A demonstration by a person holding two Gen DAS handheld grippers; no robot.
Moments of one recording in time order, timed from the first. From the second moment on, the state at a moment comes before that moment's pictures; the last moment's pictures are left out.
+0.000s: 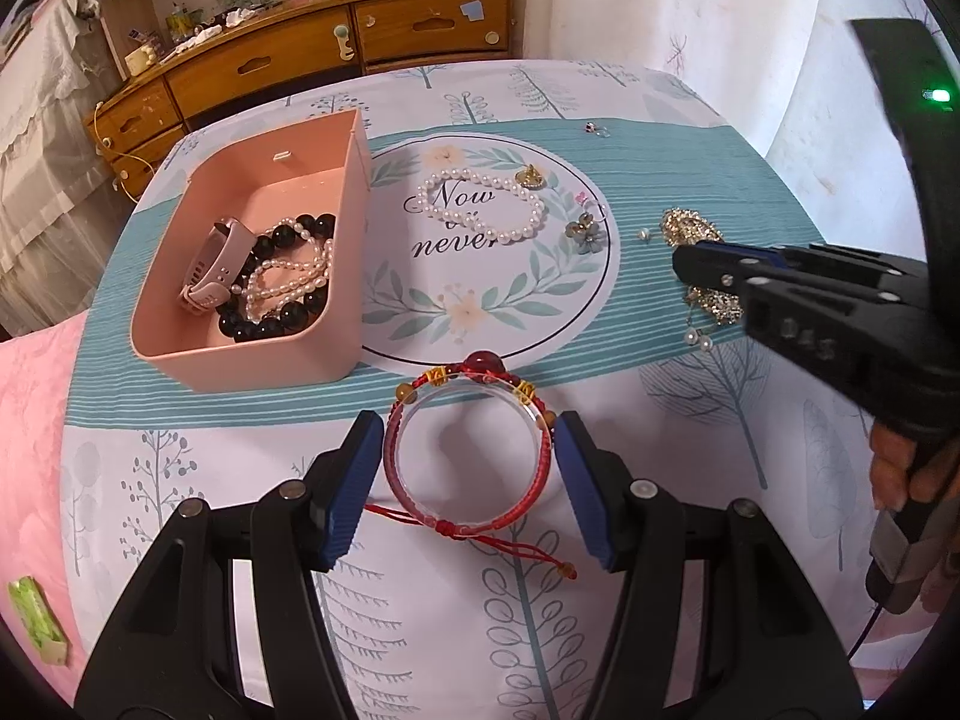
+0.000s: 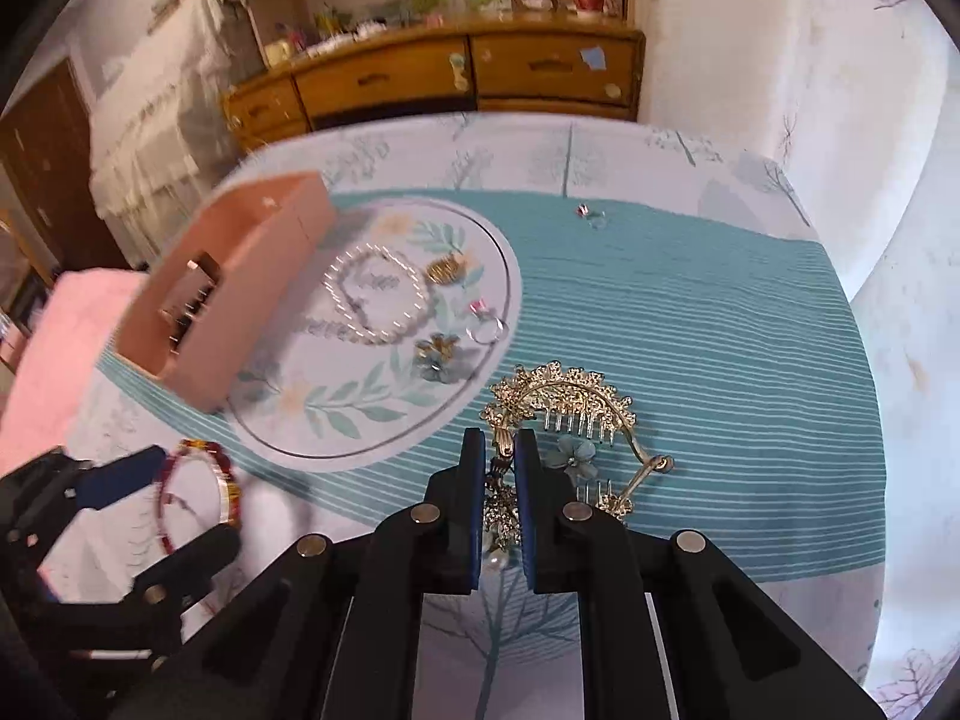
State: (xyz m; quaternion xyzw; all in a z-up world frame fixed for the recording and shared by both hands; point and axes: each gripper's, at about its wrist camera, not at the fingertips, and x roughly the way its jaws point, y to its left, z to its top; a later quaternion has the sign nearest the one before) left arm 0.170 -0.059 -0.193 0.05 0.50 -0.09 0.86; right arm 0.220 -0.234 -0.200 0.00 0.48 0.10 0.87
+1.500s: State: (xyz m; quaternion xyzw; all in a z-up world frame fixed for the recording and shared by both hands) left arm 0.334 0.080 -0.091 0.04 0.41 -0.15 0.90; right arm 0.217 -0.036 -0.077 -0.01 0.34 0.27 0.90
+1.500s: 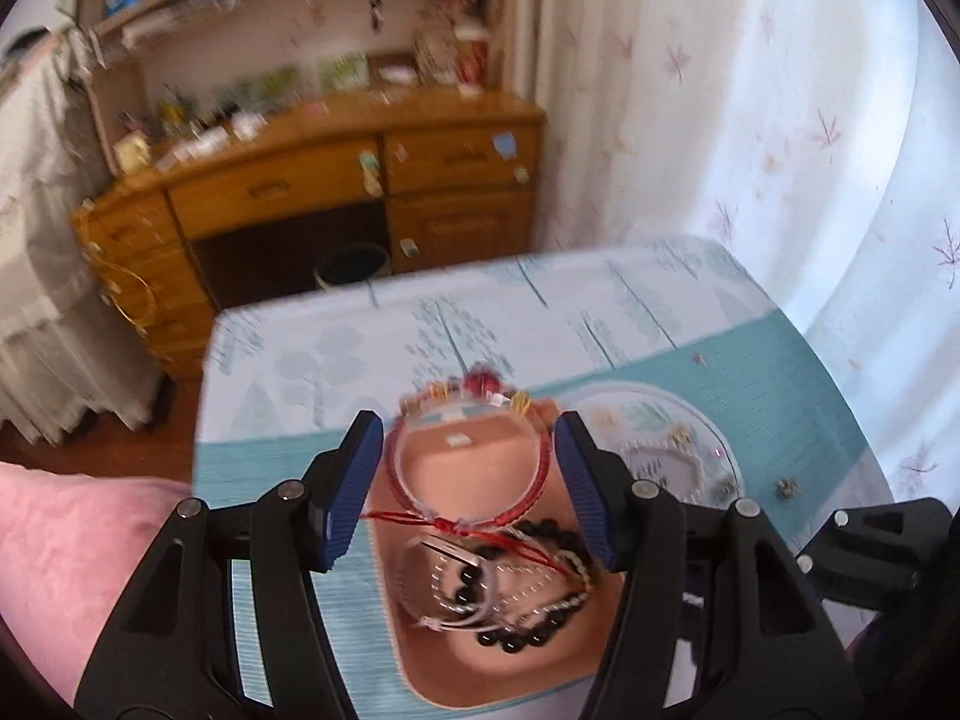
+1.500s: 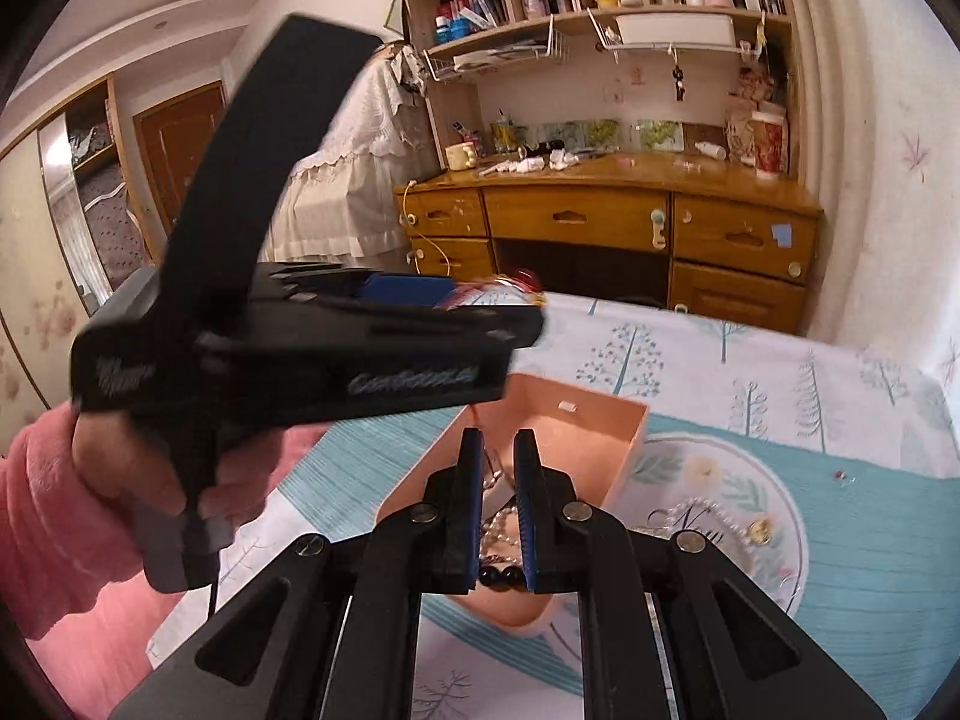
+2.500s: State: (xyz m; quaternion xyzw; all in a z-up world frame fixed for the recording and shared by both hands) left arm 0.241 0.006 -0.137 -0.14 0.52 -0.07 0.84; right arm 0.186 -0.174 -0.101 -0.03 0.39 0.18 0.90
